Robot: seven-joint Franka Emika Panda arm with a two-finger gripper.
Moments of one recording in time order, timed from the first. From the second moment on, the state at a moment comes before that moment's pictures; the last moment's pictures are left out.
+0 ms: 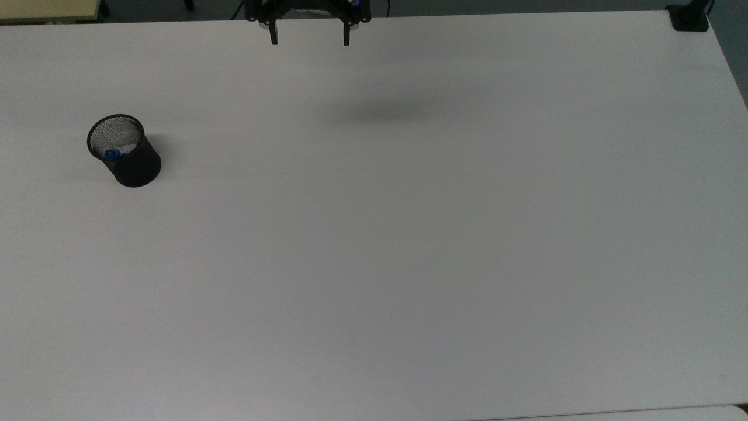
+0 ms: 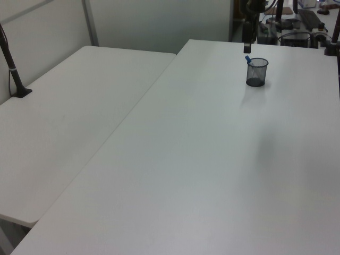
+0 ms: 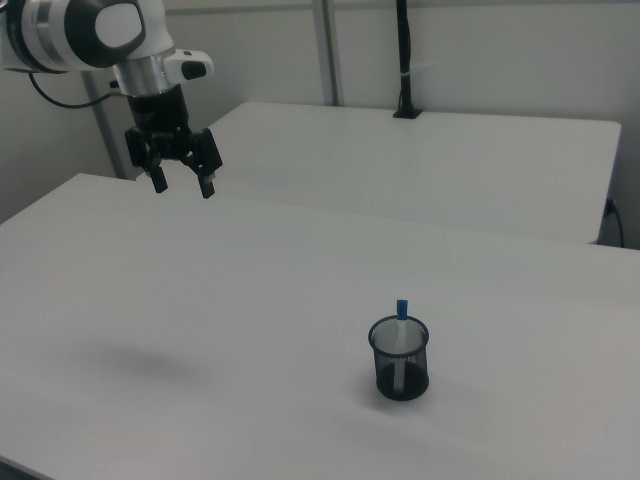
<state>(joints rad) 0.13 0.03 -0.06 -1.61 -0.06 1.63 0.01</state>
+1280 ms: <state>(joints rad) -0.11 0.07 -0.08 -1.61 -0.06 1.75 -0.21</state>
